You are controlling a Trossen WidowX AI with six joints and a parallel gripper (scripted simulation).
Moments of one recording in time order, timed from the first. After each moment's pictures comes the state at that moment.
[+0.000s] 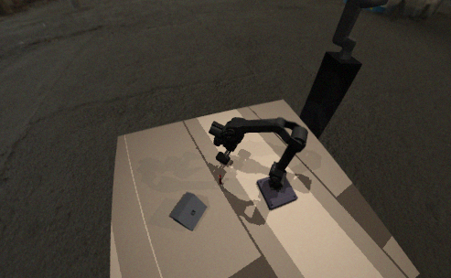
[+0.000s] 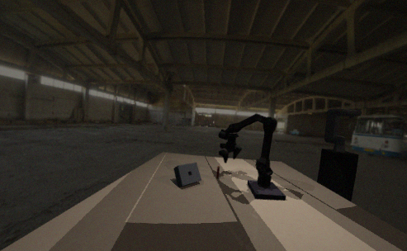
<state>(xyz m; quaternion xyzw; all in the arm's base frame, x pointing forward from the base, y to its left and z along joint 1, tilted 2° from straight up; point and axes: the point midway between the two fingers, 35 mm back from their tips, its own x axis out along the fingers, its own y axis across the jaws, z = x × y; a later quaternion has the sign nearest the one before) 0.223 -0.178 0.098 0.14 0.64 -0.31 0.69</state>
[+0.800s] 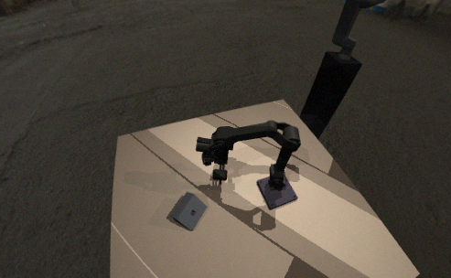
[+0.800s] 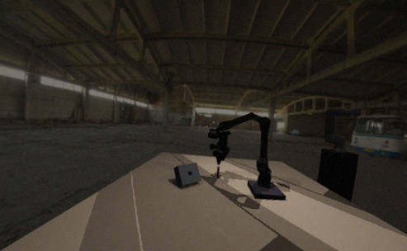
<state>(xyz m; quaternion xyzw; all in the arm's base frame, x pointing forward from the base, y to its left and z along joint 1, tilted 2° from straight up) 0.278 -0.085 0.106 0.05 0.69 -0.09 0.71</state>
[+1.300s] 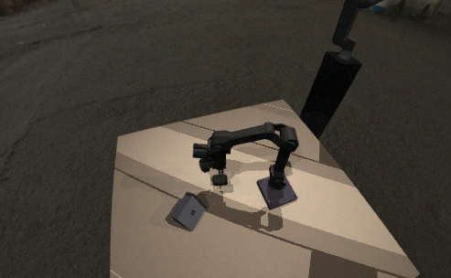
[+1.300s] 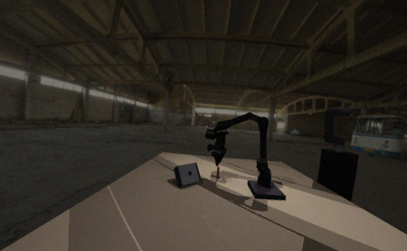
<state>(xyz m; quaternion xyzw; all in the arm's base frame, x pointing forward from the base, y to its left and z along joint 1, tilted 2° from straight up) 0.289 -0.058 0.105 0.02 0.70 -0.03 0.71</state>
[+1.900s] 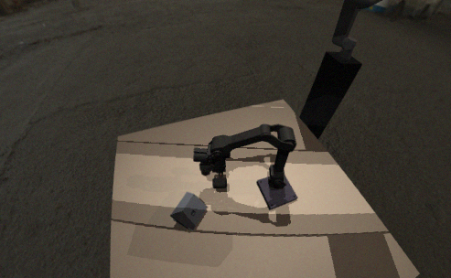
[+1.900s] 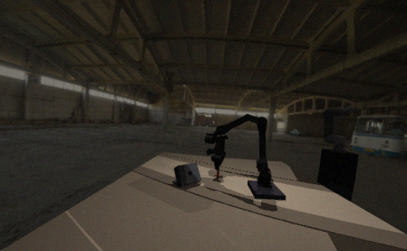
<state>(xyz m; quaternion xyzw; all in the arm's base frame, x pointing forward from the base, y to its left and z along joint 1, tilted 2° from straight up) 0.290 -0.058 0.077 0.02 0.70 -0.03 0.71</state>
